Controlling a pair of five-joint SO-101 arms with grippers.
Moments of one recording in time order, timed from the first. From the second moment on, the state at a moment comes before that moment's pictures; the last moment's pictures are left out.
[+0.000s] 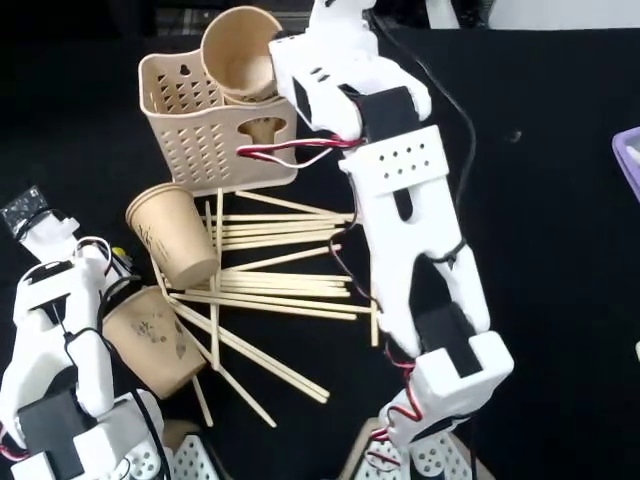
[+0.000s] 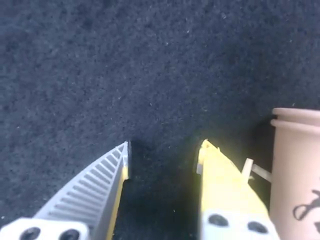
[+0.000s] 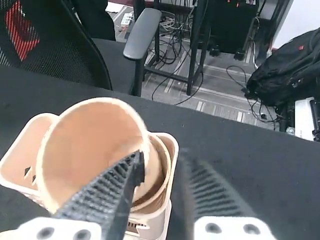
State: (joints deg) left arm -31.3 -17.9 58.1 31.5 11.9; right arm -19.7 9.6 -32.7 58.9 -1.0
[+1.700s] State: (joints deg) left arm -31.3 -17.9 58.1 31.5 11.9; right arm -13.6 -10.7 28.4 60.4 1.5
